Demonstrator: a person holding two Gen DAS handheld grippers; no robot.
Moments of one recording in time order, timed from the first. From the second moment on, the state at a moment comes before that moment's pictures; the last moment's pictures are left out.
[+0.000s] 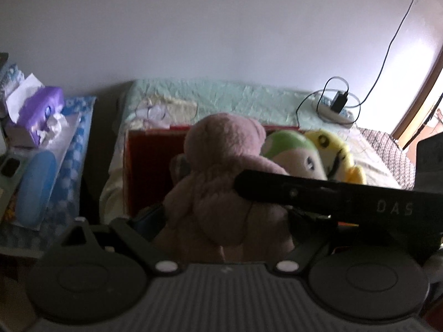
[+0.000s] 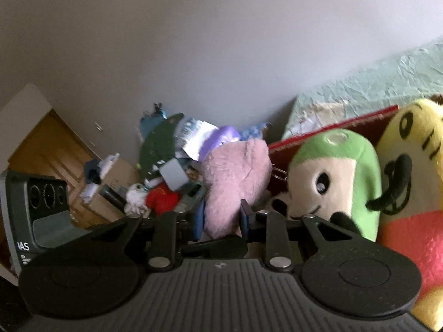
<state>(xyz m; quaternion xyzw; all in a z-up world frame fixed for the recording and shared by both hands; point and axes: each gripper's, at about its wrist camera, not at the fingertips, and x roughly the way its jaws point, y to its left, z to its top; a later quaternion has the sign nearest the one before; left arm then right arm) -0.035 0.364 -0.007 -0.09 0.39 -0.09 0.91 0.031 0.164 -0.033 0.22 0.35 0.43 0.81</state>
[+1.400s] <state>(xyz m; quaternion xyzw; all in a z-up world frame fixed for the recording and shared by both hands) -0.024 0.332 -0.028 -0.01 0.42 -0.03 0.91 0.025 0.139 -0.031 0.17 0.33 0.37 0.85</state>
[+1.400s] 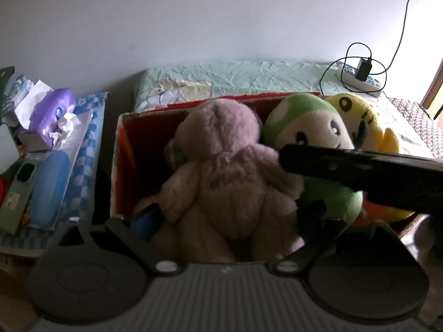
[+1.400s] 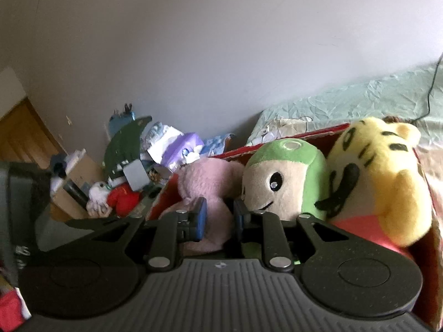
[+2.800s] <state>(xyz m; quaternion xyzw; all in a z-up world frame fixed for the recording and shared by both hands) -0.003 0.304 -0.041 0.07 0.46 0.02 0.88 0.013 0.106 -0.023 0.18 0.36 0.28 0.87</state>
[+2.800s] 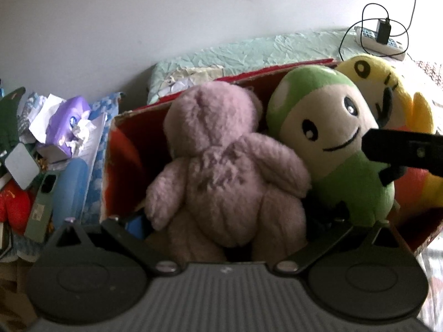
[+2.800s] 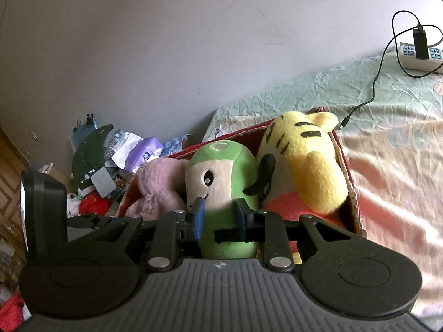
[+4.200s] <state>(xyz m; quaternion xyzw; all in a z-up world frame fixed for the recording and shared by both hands) -0.047 0.169 0.013 0.06 0.46 0.02 0.89 -0.051 0.007 -0.001 0.10 0.37 0.01 0.92</state>
